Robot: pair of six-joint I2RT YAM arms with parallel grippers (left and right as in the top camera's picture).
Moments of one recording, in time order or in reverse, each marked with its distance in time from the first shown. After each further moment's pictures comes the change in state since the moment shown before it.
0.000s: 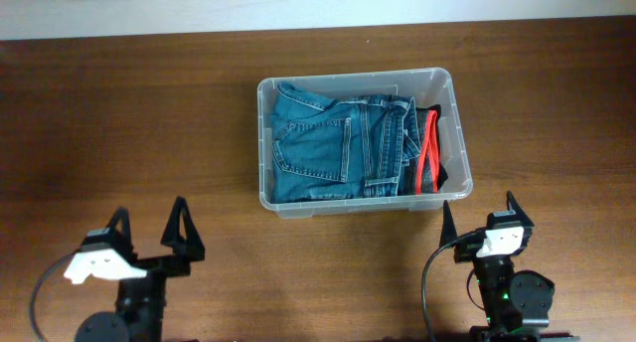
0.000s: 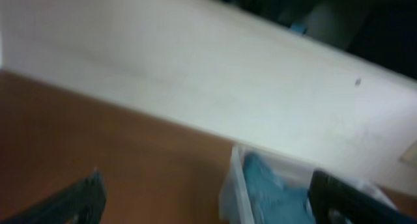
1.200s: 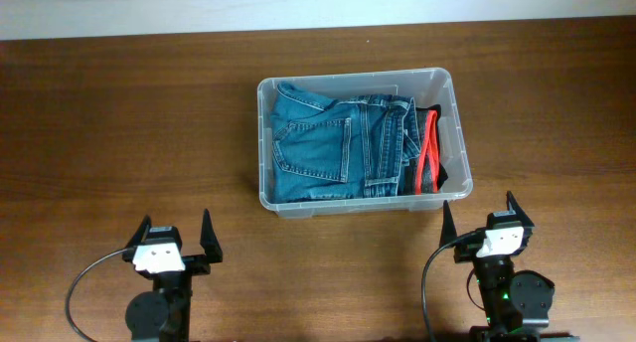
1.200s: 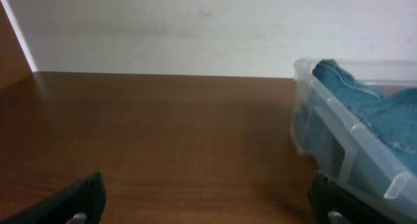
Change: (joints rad) left arm -0.088 -0.156 -0.444 0.179 -0.140 0.344; right arm 0.000 0.000 0.000 0.000 0.000 0.000
